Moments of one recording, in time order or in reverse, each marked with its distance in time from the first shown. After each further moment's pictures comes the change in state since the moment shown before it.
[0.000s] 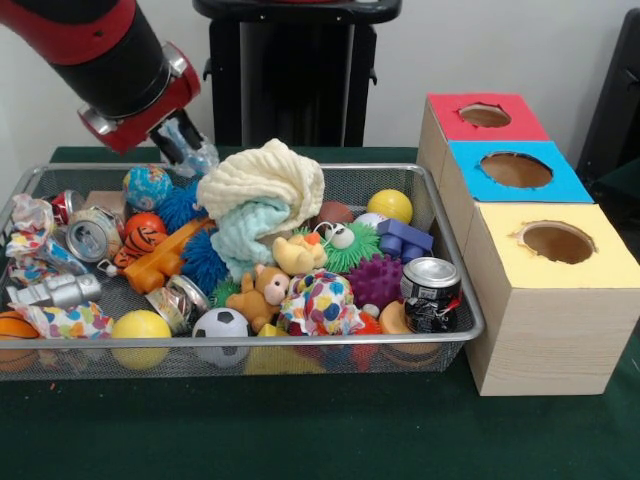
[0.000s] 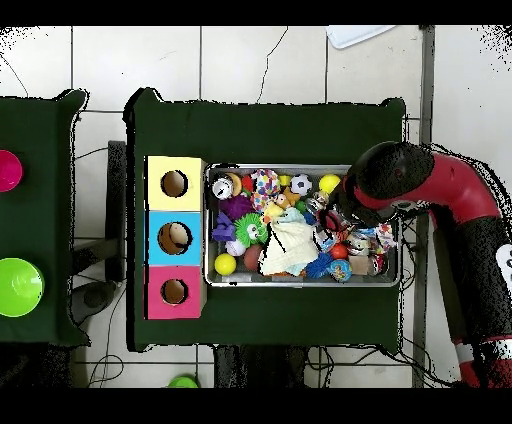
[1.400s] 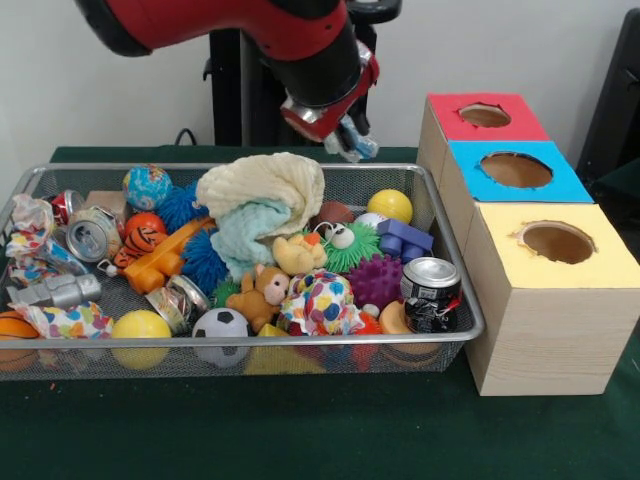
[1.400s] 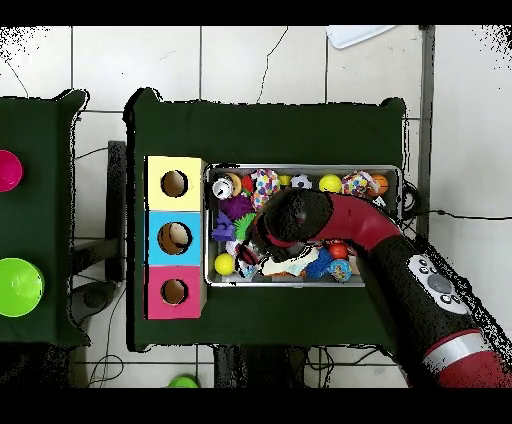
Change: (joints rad) arm 0.141 -0.086 -0.056 0.412 0.190 -0.403 0.015
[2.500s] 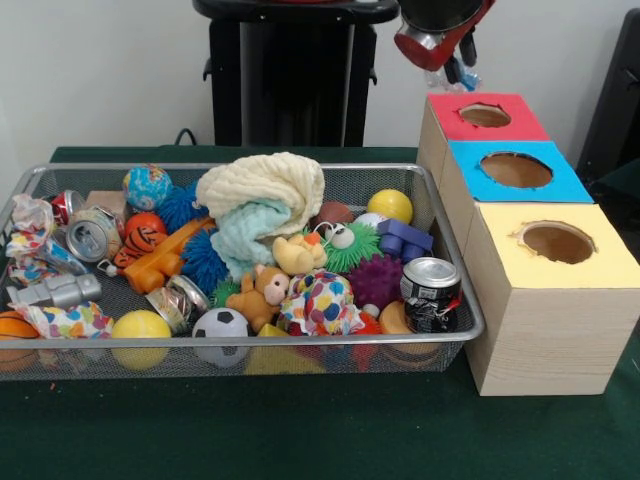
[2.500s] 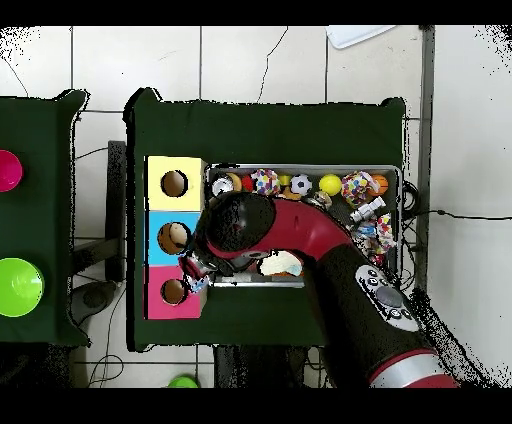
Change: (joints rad) arm 0.200 -0.173 -0.078 0.122 0.281 -0.010 0.006
